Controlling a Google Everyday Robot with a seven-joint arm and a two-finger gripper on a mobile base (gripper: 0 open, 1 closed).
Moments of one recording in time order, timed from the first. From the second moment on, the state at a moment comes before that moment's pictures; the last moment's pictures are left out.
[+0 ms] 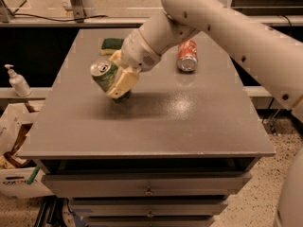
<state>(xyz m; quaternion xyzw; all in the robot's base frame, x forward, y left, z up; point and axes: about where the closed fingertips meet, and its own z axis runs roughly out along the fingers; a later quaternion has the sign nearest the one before) 0.554 0.101 0.882 -0.75 0.52 0.29 0.29</state>
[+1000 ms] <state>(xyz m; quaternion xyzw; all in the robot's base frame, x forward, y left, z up) 0.587 0.027 0.857 -0.79 0.59 0.05 0.14</state>
